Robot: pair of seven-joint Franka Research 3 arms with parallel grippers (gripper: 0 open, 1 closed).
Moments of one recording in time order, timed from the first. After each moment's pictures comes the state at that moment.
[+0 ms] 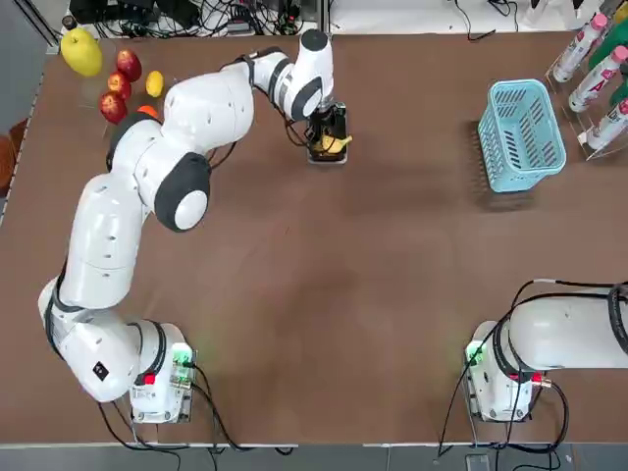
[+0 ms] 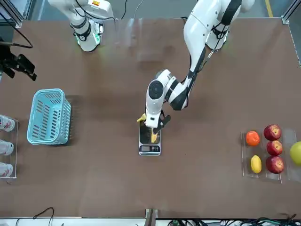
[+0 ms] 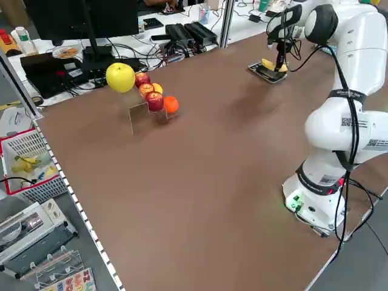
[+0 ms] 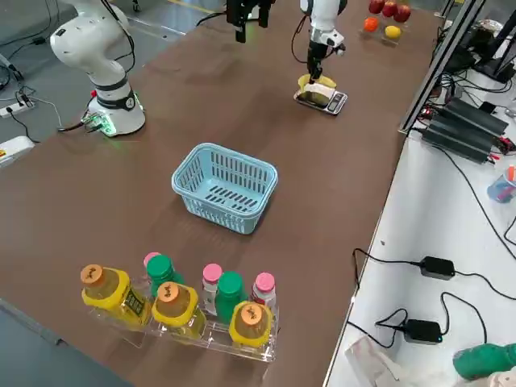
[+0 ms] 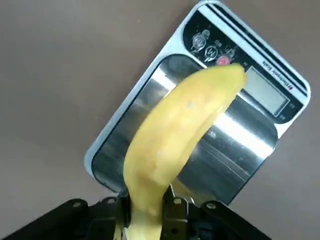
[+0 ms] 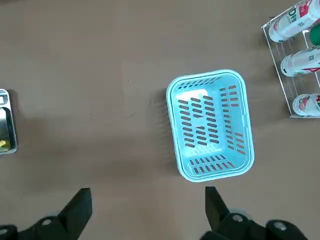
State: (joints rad) left arm -0.72 0.84 -0.06 -1.33 0.00 2.25 -1.38; right arm 0.03 -0.09 -0.02 -1.60 -0.03 1.56 0.11
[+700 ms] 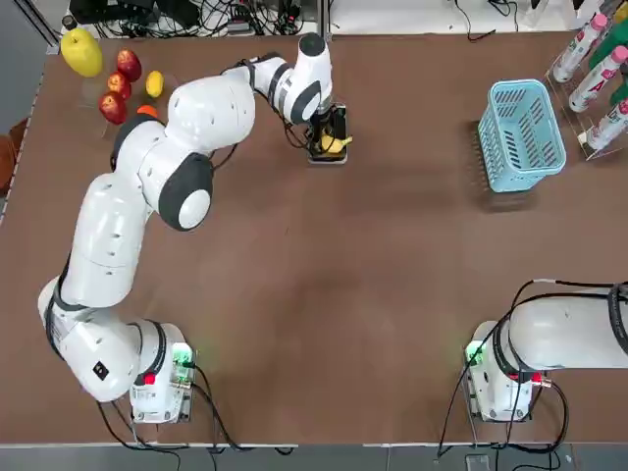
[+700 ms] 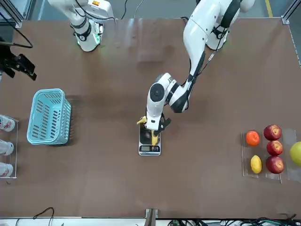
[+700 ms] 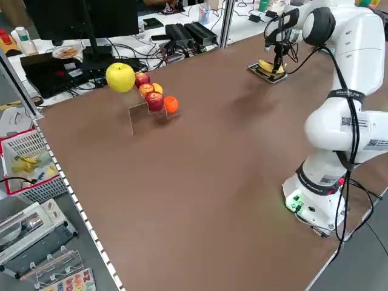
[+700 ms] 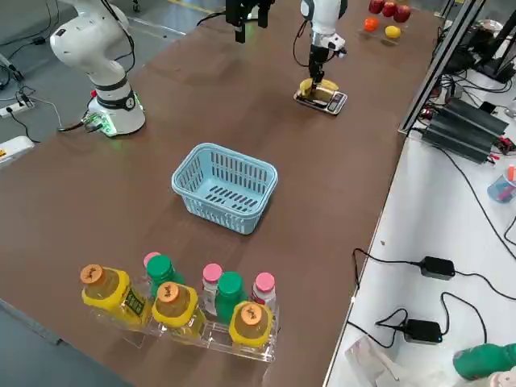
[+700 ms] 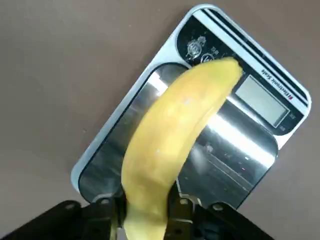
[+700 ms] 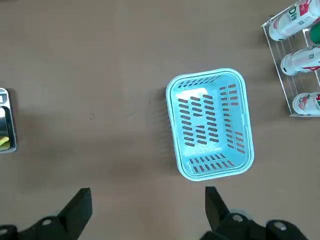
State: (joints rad) left arm -0.71 0.87 -0.05 -1.33 0.00 2.29 -1.37; right arm 0.03 -0.09 -0.02 -1.60 -0.03 1.55 0.11
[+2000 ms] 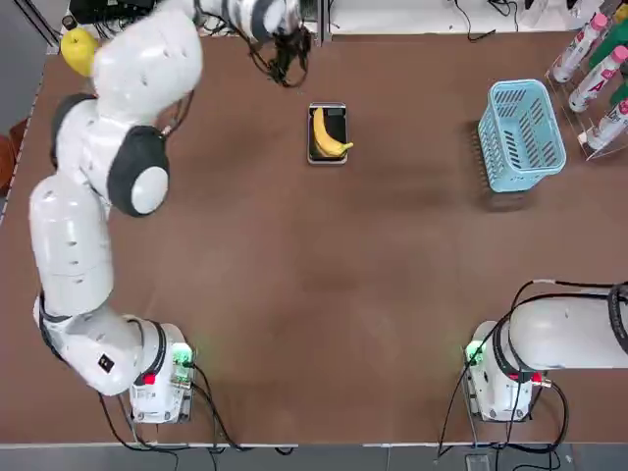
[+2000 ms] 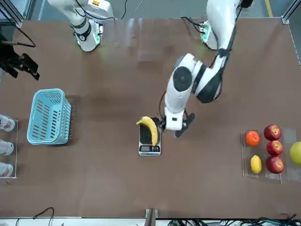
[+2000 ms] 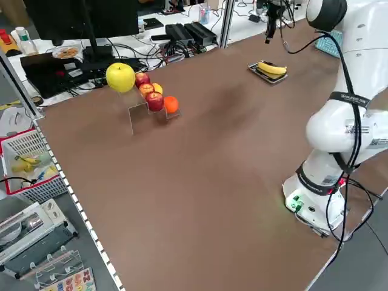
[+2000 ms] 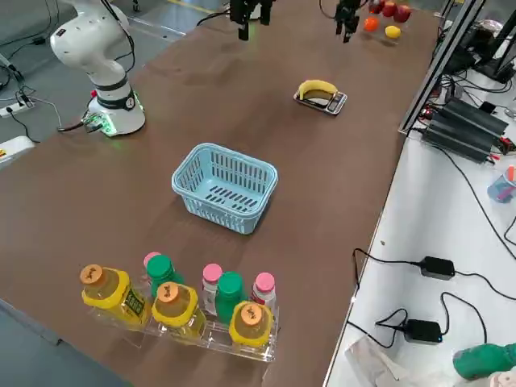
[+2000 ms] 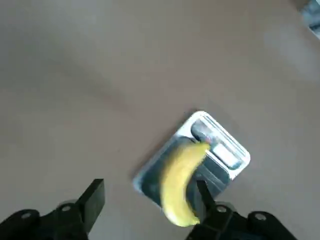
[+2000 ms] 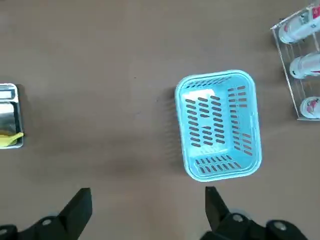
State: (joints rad) left arm -0.53 0.56 -0.05 -1.29 -0.01 1.89 -1.27; right arm 0.09 -0.09 -0.01 -1.60 -0.02 1.56 0.14
